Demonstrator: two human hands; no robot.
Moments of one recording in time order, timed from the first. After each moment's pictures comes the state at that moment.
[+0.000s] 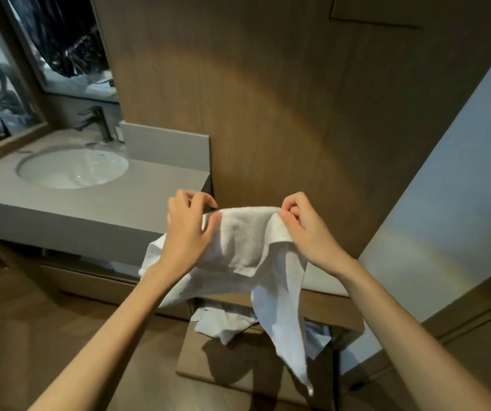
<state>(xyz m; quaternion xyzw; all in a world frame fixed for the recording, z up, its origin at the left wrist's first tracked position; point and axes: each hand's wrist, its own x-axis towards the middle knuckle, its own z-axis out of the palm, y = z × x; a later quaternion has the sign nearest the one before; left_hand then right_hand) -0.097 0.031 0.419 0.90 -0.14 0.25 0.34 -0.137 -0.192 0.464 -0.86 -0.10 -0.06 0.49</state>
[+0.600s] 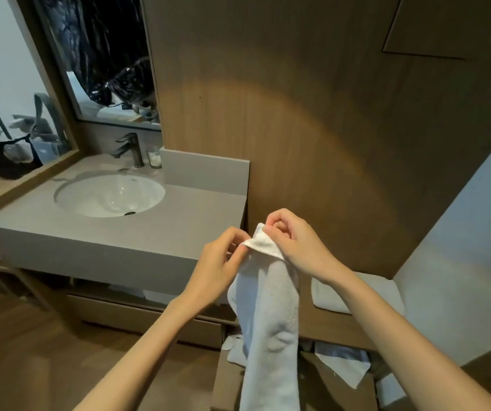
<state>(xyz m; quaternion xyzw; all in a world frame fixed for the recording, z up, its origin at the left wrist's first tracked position) -0.075 0.160 0.427 0.80 -0.23 0.07 0.55 -0.080 -0.018 0.474 -0.85 -0.12 -0.05 0.50</state>
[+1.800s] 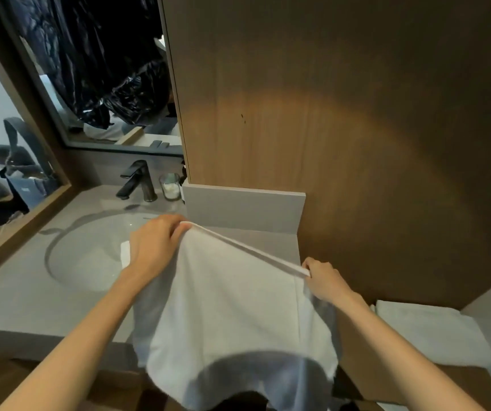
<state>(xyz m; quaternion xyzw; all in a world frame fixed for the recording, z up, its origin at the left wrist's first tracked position) 0.286 0.384 0.408 0.96 -0.12 0.16 0.21 0.214 0.051 0.342 -0.97 0.10 0.10 0.21</state>
